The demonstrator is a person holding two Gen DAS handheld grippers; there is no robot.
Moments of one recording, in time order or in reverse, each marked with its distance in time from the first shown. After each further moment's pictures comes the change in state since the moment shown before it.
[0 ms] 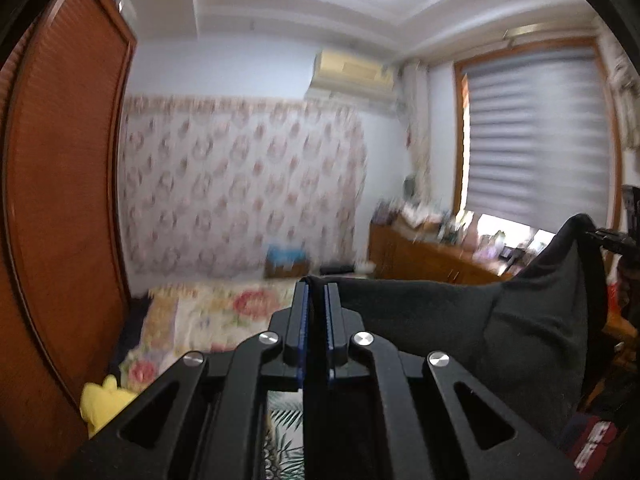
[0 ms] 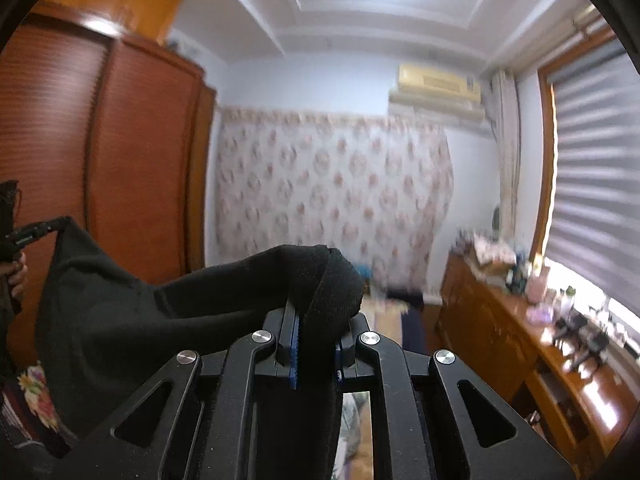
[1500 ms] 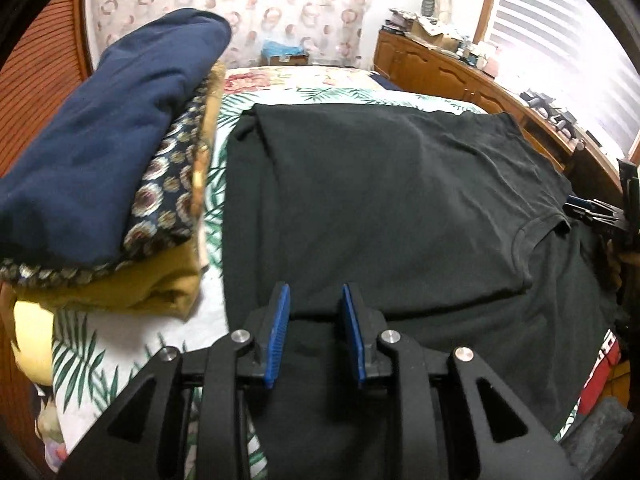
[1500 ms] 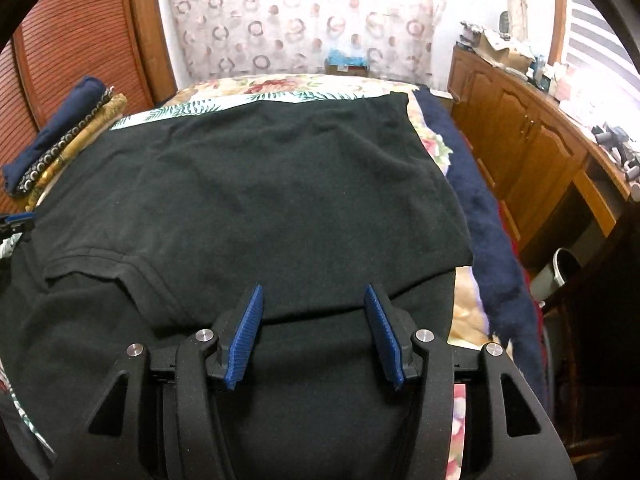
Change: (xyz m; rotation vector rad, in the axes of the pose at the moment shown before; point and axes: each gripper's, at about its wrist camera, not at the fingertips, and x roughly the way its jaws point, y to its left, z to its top) left arm 0.065 -0.044 -0.266 -0.067 0.656 -0.007; right arm 0.157 0.031 -0.318 0.161 0.622 0.002
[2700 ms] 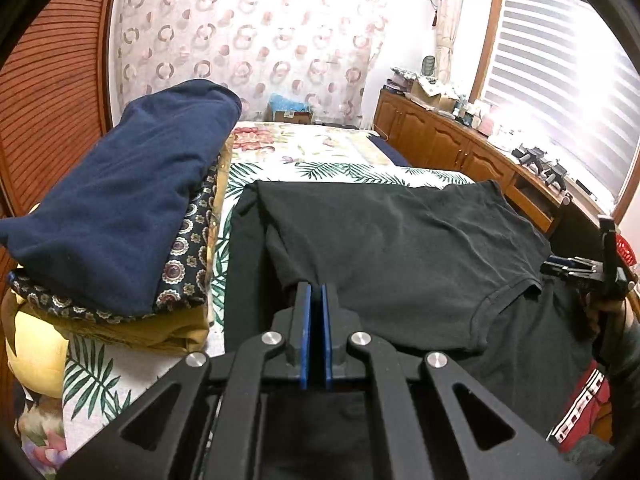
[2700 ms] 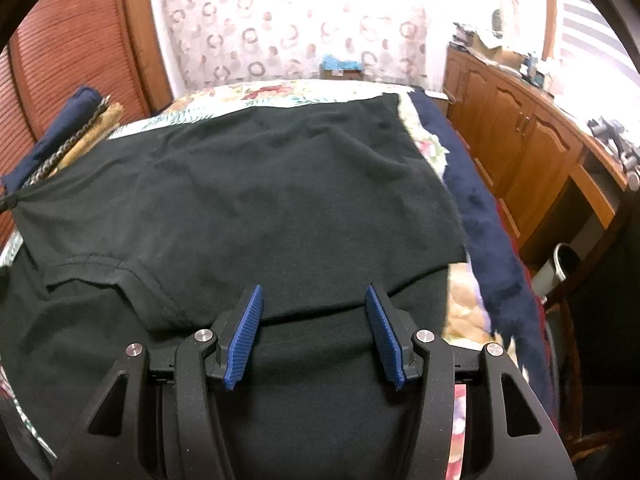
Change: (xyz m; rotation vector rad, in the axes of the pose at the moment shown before) left arm -0.036 -0.007 0.025 -0.048 -0.222 -0.026; right arm -0.005 -0.006 -0.001 0.043 -0.016 -0.011
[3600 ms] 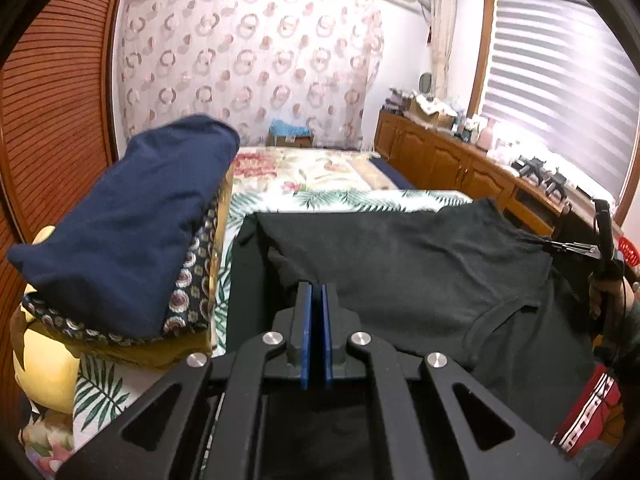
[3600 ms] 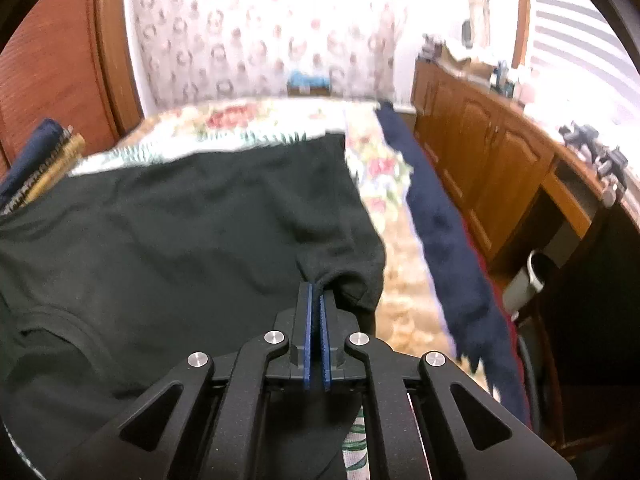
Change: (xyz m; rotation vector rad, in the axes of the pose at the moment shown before) left arm -0.019 -0.015 0.005 0.026 -0.103 0.012; right arm -0.006 -0.025 0.032 0.029 -0.089 -0.097
